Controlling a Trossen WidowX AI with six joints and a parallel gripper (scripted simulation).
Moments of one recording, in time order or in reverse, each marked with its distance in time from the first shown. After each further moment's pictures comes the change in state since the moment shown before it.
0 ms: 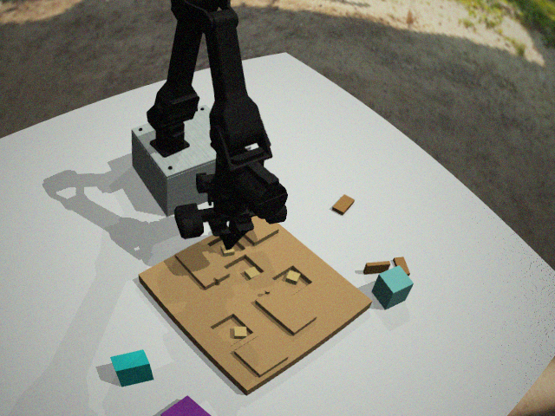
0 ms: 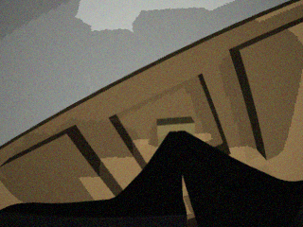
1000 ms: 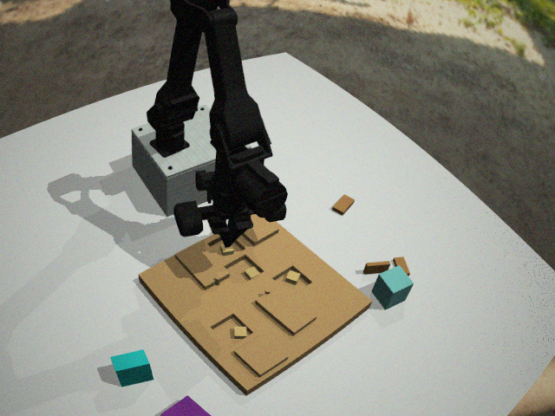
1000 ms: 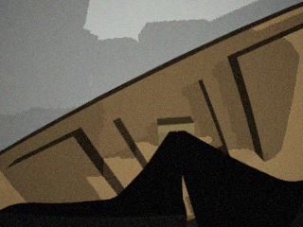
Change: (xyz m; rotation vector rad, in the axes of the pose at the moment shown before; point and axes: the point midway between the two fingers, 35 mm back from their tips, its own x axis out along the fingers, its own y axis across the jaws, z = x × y) arm -0.004 0.001 0.002 0.000 -0.010 0.003
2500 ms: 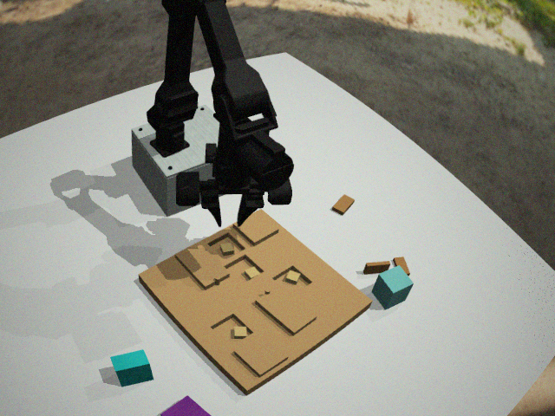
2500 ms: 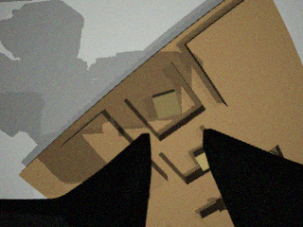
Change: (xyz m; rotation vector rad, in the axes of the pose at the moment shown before) arm -0.055 -0.001 -0.003 0.216 0.001 -0.001
